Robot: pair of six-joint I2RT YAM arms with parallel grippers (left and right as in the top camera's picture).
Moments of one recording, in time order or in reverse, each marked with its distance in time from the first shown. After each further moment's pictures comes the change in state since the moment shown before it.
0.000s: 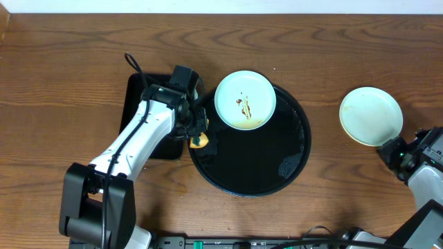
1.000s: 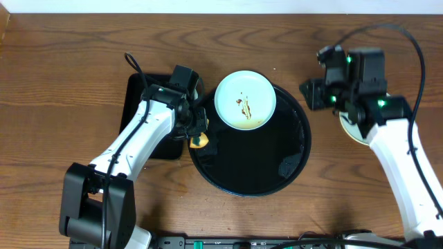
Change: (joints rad) left arm 0.000 0.000 0.000 0.000 0.000 0.000; right arm 0.777 0.024 0.642 -0.397 -0.050 -0.313
